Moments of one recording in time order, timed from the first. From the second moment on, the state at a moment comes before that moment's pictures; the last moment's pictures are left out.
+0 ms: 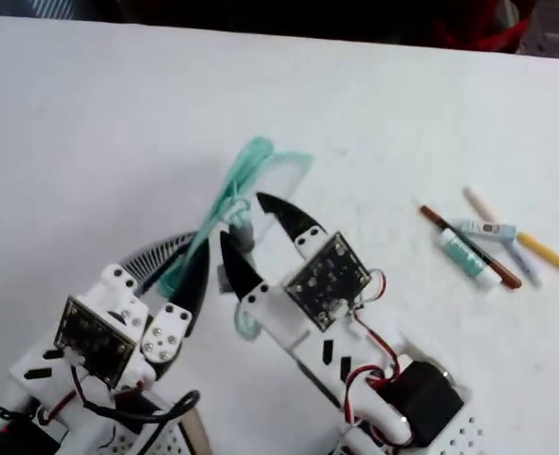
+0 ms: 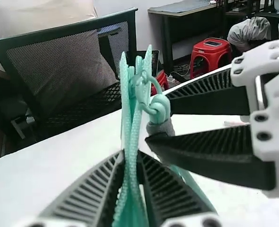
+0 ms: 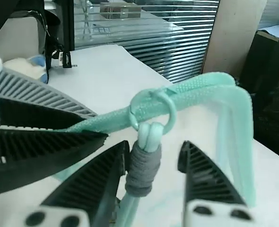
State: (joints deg) left arm 26.9 -96.0 49.8 66.8 -8.9; right arm -45.4 -73.2 47.5 47.0 10.2
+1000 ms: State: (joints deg) left arm 28.7 -96.1 49.8 67.2 -7.3; right arm -52.2 -83.0 38.9 62.5 18.5
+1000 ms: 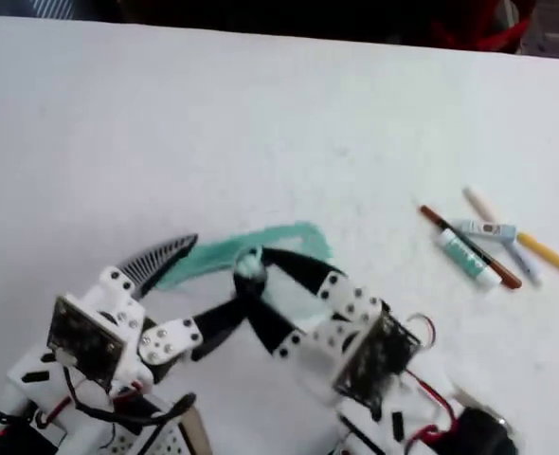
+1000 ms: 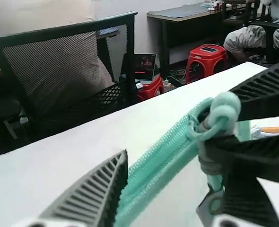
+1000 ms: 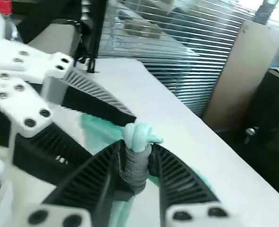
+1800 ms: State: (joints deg) left arm 23.6 -91.4 36.5 82.1 -36.0; right arm -55.7 -83.3 27.8 77.0 29.6
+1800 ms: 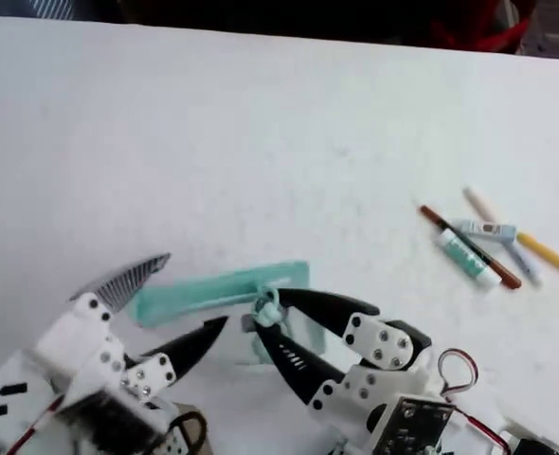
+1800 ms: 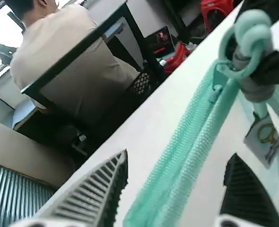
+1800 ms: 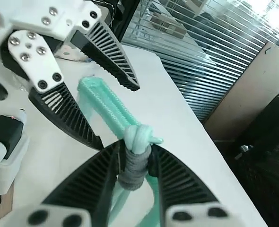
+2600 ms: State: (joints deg) left arm 39.9 -71.2 26.8 91.0 -39.9; right arm -60.1 -81.8 27.8 77.8 31.1
